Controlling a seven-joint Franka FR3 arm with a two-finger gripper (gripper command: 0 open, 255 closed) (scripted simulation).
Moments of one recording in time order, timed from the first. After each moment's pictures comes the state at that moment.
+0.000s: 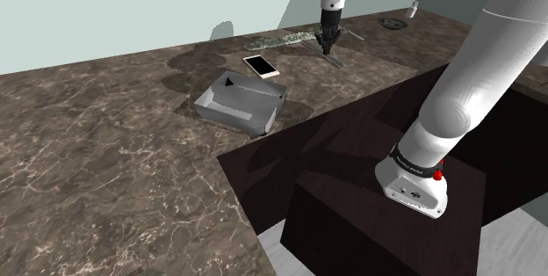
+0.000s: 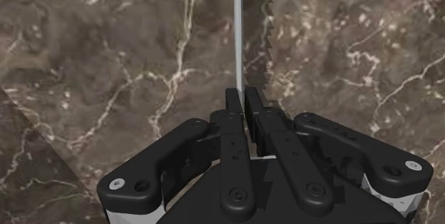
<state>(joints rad) -0.19 0.08 -0.26 -2.09 -0.02 2.01 -0.11</state>
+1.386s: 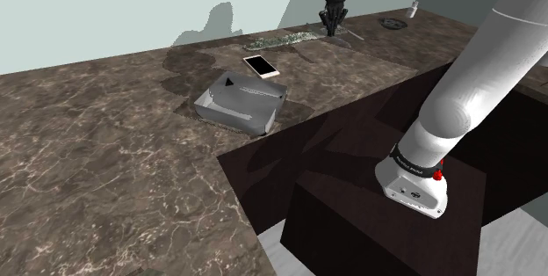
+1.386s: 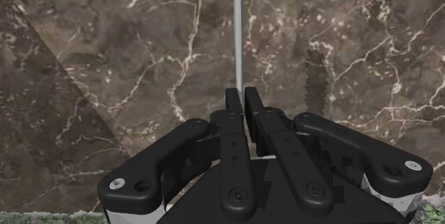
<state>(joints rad) -0.18 0.01 -0.26 -1.96 -0.03 1.82 -0.11</state>
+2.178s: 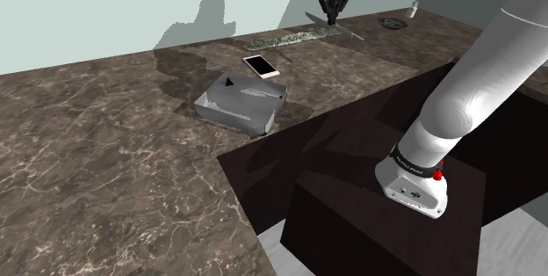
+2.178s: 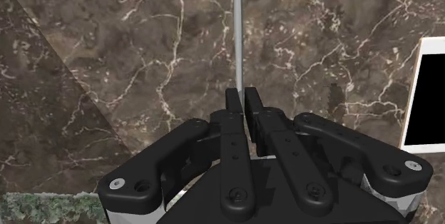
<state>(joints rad) -0.16 -0.05 -0.23 -1.90 -0.04 1.70 -0.06</state>
